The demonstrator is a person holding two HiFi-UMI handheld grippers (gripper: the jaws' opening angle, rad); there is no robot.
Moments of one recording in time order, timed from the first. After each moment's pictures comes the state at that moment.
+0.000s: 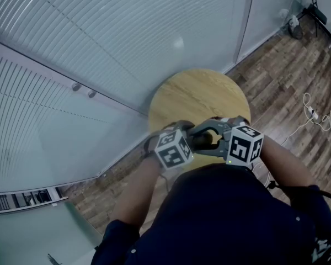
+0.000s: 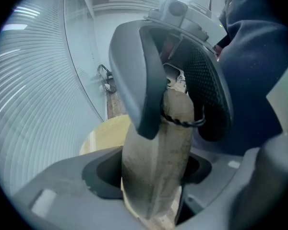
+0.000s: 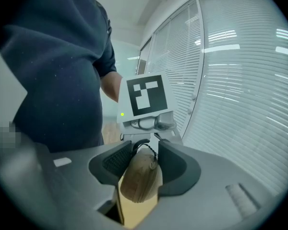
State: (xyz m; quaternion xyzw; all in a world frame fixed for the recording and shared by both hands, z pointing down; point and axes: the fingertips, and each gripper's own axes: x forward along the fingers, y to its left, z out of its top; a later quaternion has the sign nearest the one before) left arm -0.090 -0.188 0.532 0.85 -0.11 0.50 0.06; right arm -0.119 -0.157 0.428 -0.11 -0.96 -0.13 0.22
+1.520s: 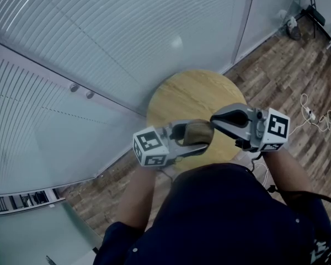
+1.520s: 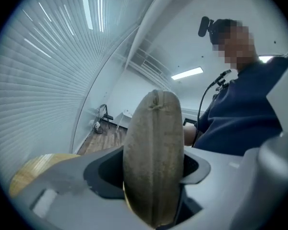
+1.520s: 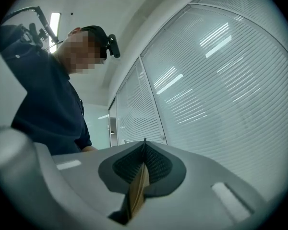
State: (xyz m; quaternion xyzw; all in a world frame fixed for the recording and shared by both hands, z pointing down) left arm -0.067 -0.200 0.419 0.97 -0.08 0.09 0.22; right arm -0.061 -0.226 0.315 0.01 -0.99 0.10 -0.11
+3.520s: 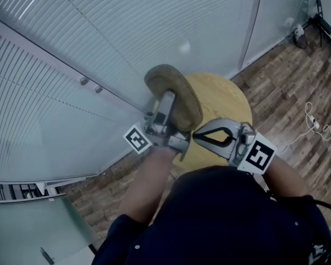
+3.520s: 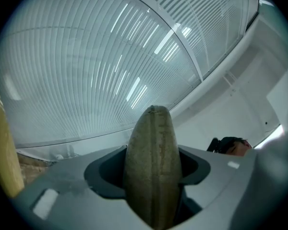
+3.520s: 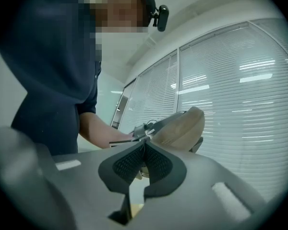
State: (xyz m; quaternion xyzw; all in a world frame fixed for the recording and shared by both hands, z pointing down) left arm -0.145 -0.275 0.254 0.78 -0.14 -0.49 0.36; right arm -0.110 -0.159 0.300 0.01 -0.99 -0.12 -0.06
